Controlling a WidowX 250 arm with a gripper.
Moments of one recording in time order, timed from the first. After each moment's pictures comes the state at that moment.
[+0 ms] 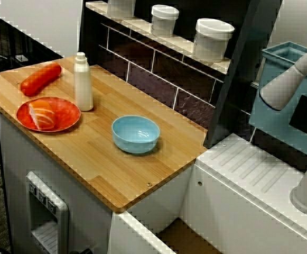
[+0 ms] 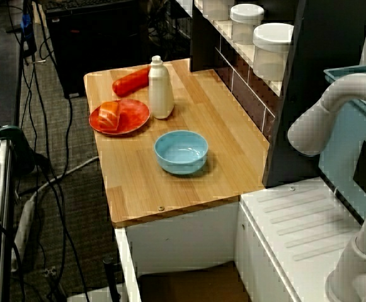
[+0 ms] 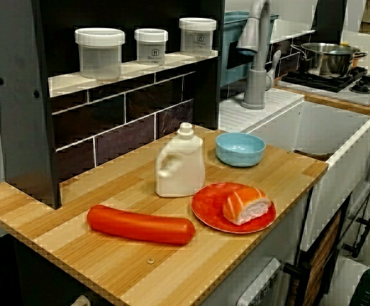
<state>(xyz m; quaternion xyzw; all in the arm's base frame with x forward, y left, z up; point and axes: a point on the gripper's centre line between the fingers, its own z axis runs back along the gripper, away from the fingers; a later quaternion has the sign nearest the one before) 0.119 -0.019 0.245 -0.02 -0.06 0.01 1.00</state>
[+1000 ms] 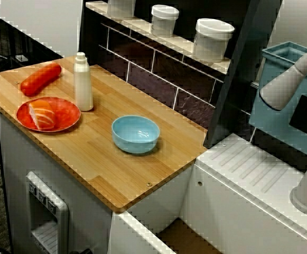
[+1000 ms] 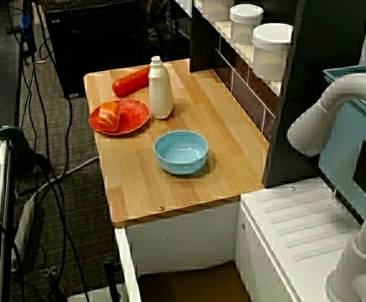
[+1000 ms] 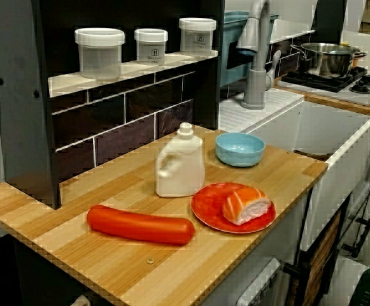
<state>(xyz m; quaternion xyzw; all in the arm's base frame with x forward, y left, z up) 0.120 -0.019 0.239 -0.02 -0.06 0.01 1.00</state>
